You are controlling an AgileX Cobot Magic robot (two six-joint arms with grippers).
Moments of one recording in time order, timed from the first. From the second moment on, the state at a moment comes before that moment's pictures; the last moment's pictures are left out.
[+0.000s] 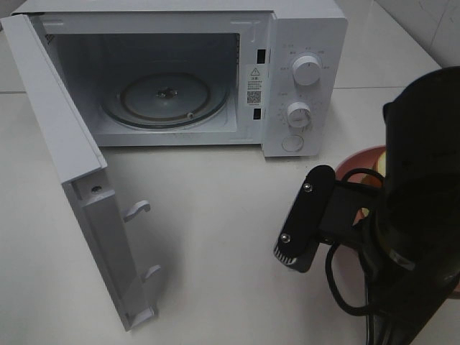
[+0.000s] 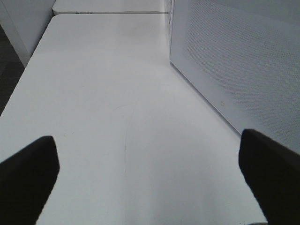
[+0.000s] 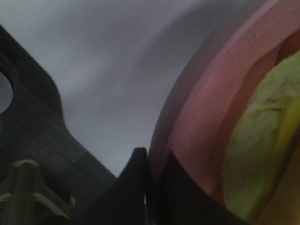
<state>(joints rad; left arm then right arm) 0.07 0.00 -0.50 -0.06 1.04 0.07 1.06 1.45 -0.76 -0.45 1.07 0.27</state>
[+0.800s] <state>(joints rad) 0.07 0.00 -0.50 -0.06 1.04 0.07 1.06 1.45 -0.76 -0.51 0.84 -0.22</state>
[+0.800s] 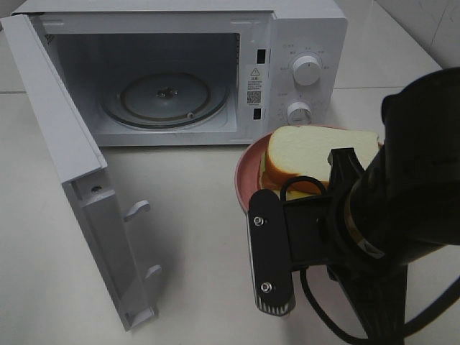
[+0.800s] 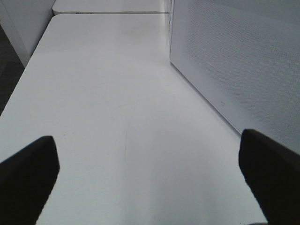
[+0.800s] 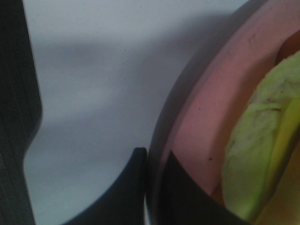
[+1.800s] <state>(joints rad) 0.07 0.00 -0.50 -0.06 1.04 0.07 0.88 1.45 -0.76 -0.49 0.58 -0.81</state>
